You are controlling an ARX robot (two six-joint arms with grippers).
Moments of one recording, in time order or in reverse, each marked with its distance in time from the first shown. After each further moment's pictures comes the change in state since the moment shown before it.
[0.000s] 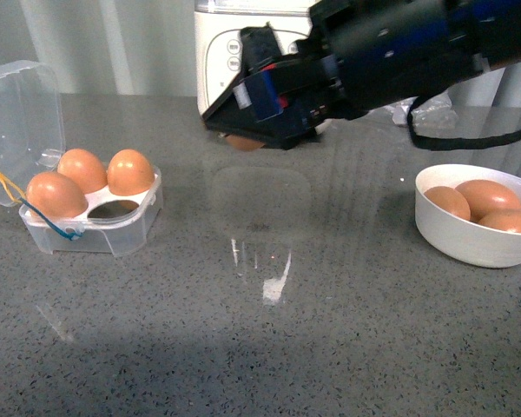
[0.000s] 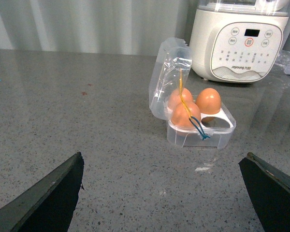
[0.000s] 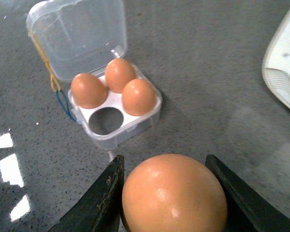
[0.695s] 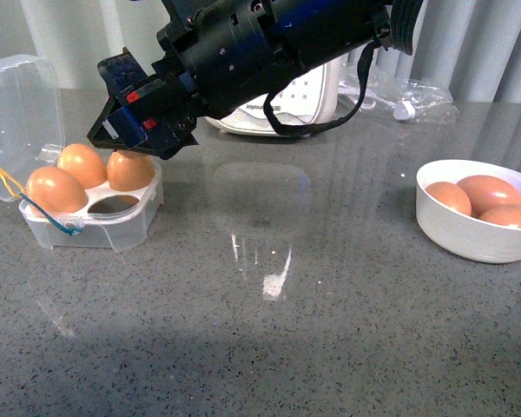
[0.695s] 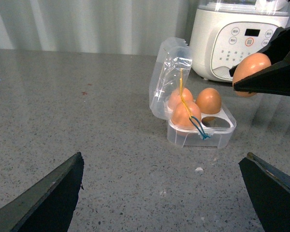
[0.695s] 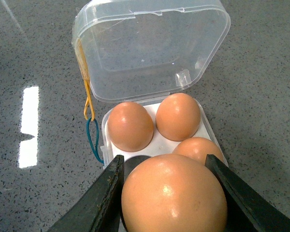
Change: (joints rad) left arm 0.000 0.000 0.000 0.000 0.000 0.000; right arm 0.107 0.246 0.322 -0.143 -0.069 -0.173
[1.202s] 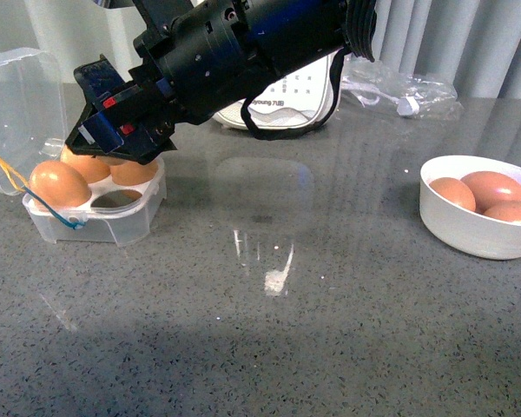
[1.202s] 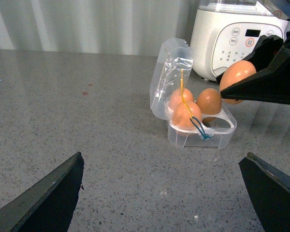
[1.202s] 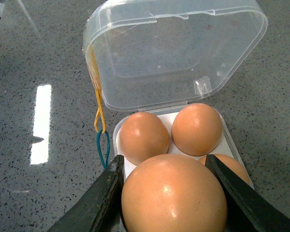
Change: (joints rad) left arm 0.000 0.000 0.000 0.000 0.000 0.000; right arm 0.023 0.058 0.061 -0.027 -0.031 0.002
